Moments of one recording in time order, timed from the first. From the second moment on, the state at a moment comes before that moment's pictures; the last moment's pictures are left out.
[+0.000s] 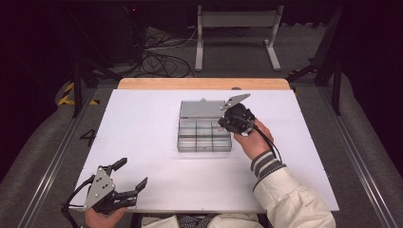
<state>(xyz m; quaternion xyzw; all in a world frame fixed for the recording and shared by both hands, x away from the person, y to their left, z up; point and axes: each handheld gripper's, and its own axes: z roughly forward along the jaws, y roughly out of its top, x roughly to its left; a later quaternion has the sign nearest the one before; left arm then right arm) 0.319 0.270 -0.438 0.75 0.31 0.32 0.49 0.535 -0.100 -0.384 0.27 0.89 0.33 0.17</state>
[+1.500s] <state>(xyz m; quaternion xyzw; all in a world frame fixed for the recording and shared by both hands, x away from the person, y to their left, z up) 0.320 0.270 -0.439 0.75 0.31 0.32 0.49 0.581 -0.095 -0.430 0.33 0.89 0.29 0.13</state>
